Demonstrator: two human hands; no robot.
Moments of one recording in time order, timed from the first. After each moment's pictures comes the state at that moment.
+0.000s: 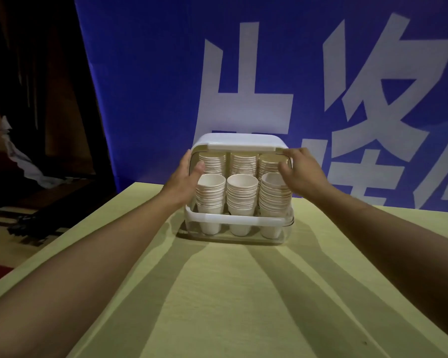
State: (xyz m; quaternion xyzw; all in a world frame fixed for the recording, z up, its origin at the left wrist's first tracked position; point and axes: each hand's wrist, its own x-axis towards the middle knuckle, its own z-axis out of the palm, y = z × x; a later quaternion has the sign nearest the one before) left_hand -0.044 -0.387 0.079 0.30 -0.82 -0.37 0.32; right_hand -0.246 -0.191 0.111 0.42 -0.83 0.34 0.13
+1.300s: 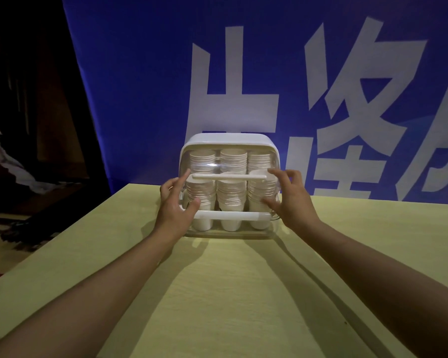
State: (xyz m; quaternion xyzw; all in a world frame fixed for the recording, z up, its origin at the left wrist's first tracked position) left_hand -0.023 -0.343 0.018 0.24 -0.79 -0.36 0.45; right_hand -0.228 -0.159 0.046 0.43 -0.81 0.40 0.11
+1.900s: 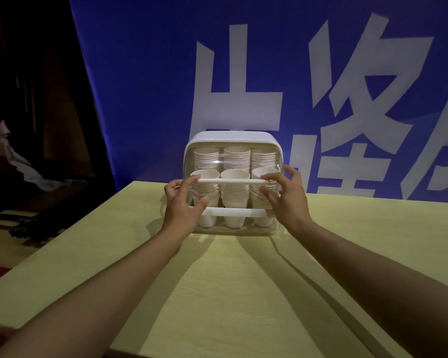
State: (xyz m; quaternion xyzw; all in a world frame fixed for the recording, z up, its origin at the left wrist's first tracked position) left_hand -0.028 -0.332 0.018 0.28 -0.77 -0.36 0.44; right_hand -0.203 -0.167 0.048 0.40 -0.76 0.51 0.06
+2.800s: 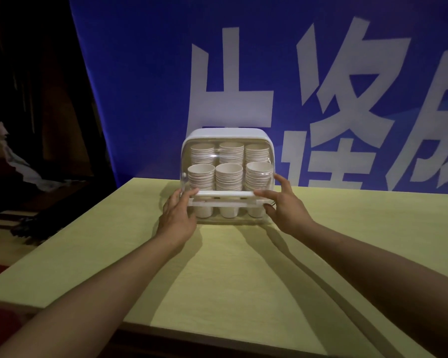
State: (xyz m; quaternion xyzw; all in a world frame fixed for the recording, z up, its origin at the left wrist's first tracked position) left_hand -0.001 -0.313 0.000 0.35 -0.85 -0.26 0.30; right_hand -0.194 -0.124 0.034 0.47 -0.83 0.31 0.06
